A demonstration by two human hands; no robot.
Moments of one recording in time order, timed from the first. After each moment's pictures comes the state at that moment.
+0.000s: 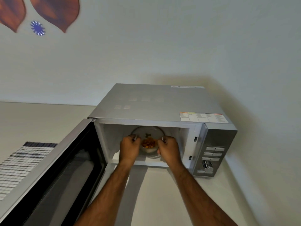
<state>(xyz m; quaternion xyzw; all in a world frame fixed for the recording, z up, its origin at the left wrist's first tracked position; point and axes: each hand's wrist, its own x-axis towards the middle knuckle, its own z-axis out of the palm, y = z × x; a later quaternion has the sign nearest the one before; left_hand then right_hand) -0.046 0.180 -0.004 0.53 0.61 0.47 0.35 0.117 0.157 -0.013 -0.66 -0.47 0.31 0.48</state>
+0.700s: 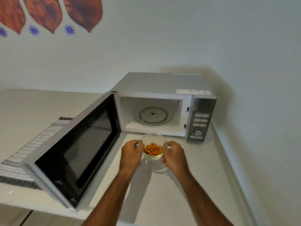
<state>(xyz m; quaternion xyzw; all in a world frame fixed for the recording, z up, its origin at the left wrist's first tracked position) -0.068 -0.053 -0.006 0.54 0.64 0.45 0.32 0.101 -0.076 0.000 -0.68 -0.50 0.33 0.42</state>
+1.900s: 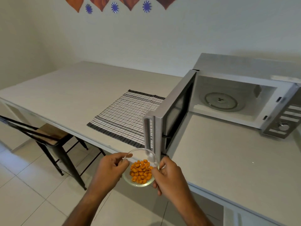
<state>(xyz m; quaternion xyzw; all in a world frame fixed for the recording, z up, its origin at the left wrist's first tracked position) -0.405 -0.278 -0.021 0.52 0.65 0.44 0.33 -0.177 -0.248 -0.019 -0.53 -0.63 0.49 0.29</state>
